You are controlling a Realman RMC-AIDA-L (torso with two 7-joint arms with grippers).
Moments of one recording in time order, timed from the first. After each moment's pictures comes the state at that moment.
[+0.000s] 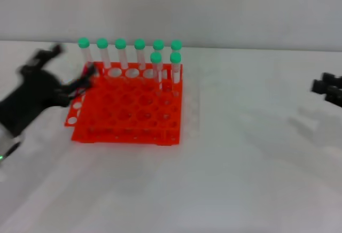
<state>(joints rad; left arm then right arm) -0.31 -2.08 1.01 0.49 0.99 1.29 -0.67 0.44 1.99 -0.71 -0.69 1.48 1.45 -1.66</state>
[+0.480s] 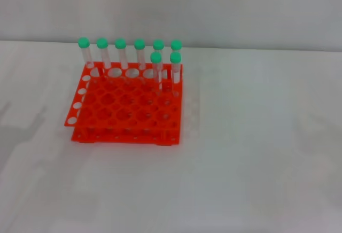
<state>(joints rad) -0.17 -2.08 0.94 0.45 0.64 1.35 -0.61 0.31 2.00 -0.35 -0.49 1.62 1.52 -2.07</state>
